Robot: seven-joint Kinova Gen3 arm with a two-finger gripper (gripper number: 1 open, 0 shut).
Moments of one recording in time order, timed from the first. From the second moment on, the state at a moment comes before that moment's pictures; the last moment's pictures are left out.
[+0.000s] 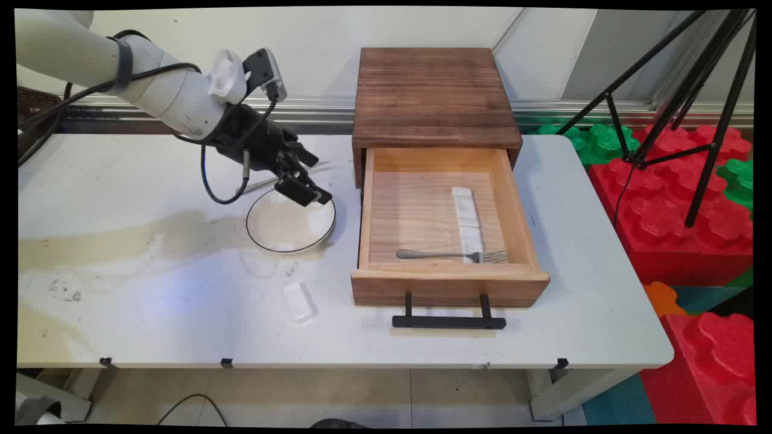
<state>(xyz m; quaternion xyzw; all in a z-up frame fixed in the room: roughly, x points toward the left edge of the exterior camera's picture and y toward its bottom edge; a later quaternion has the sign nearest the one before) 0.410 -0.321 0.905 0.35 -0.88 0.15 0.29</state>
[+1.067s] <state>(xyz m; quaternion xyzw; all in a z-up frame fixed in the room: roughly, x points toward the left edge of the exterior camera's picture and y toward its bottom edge) 0.482 -0.313 0.945 0.40 -0.86 0.20 0.26</state>
